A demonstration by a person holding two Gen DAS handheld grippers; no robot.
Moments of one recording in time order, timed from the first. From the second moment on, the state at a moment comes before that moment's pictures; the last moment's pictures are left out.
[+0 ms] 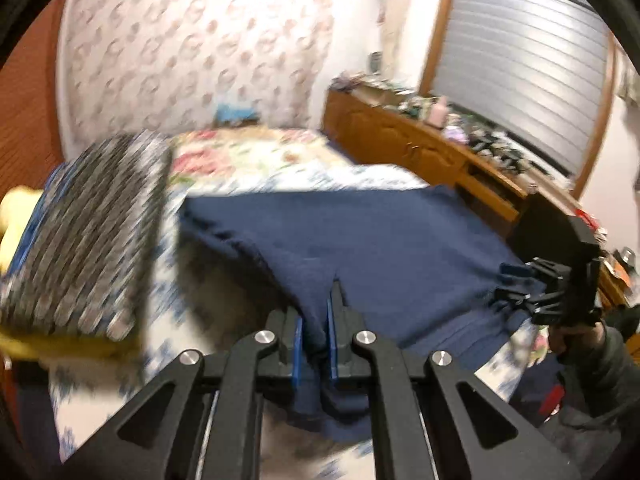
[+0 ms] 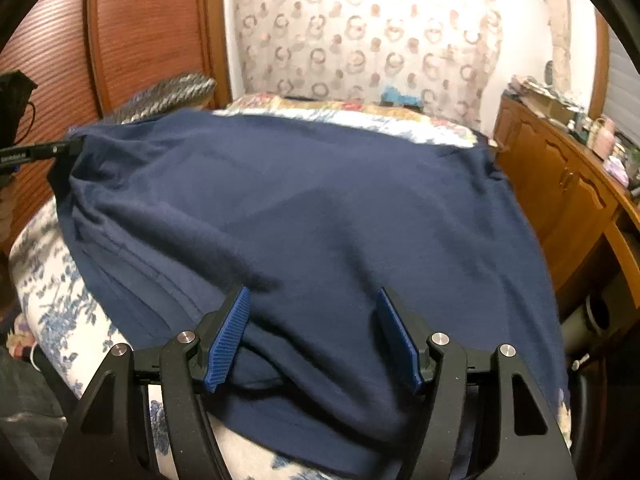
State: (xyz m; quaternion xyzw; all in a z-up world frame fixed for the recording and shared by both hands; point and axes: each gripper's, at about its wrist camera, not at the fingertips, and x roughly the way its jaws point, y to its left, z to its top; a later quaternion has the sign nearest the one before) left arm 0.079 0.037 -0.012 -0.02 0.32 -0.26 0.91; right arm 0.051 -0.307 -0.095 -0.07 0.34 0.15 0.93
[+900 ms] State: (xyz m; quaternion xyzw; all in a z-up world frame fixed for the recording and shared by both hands) left arm 0.089 -0.197 0.077 0.08 0.29 -0.48 0.82; right arm 0.001 -0.417 -0.038 -0.02 0.28 0.04 0.96
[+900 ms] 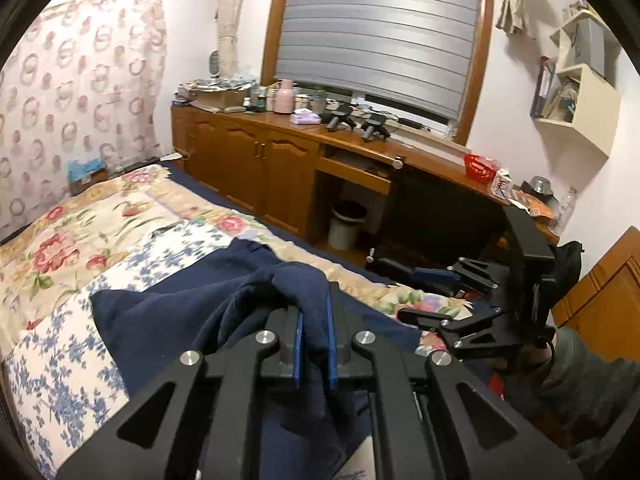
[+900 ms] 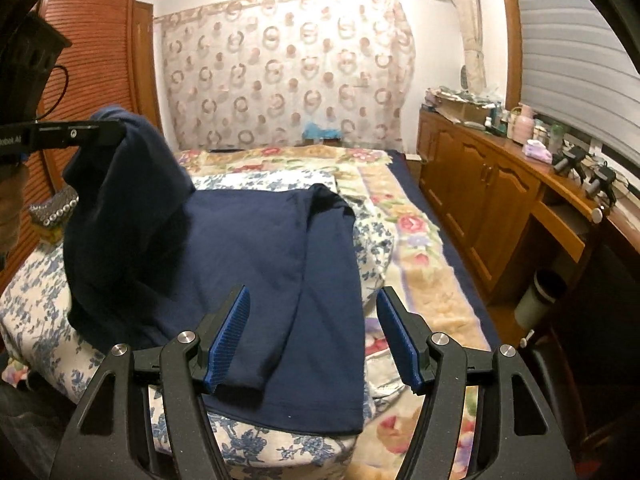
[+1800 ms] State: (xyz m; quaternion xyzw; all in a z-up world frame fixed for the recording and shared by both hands) left arm 0.110 -0.096 0.003 0.06 0.33 -0.34 0.88; right arm 0.052 -0.376 -0.053 -0.05 0.32 0.10 0.94
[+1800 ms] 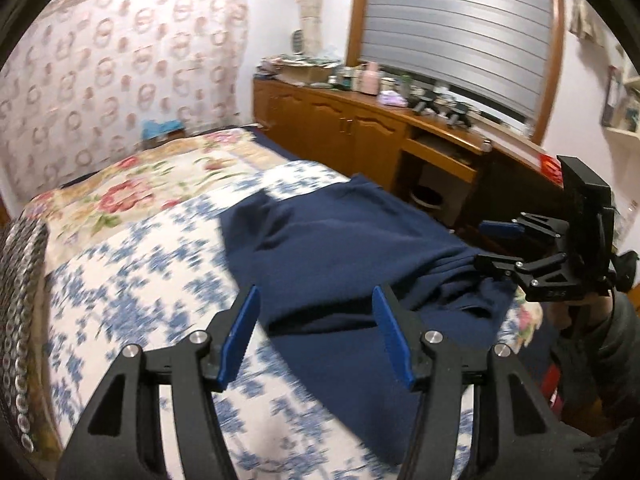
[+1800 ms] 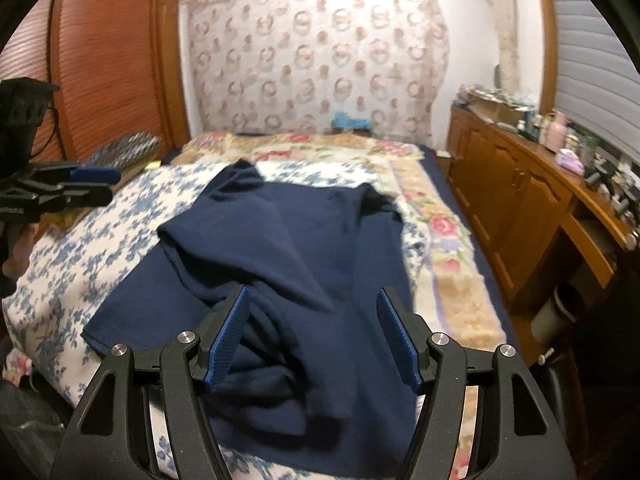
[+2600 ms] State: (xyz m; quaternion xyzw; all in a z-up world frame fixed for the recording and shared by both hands) left arm 0.148 -0.026 -0.022 0.04 0.34 -0.26 0.90; right arm 0.146 -0.256 -0.053 -0.14 0.36 0.23 0.89
